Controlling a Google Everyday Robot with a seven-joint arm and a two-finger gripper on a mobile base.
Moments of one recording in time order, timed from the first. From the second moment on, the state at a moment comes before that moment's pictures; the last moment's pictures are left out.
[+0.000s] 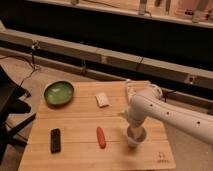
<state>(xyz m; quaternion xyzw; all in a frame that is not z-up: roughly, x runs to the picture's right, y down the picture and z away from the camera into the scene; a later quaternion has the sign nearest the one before) 0.126 0.191 0.737 -0.27 -0.15 -0.23 0.92</state>
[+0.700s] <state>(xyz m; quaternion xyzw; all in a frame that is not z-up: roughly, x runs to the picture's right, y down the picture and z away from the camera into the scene) 0.123 0.218 0.769 -0.30 -0.13 -0.22 0.92</state>
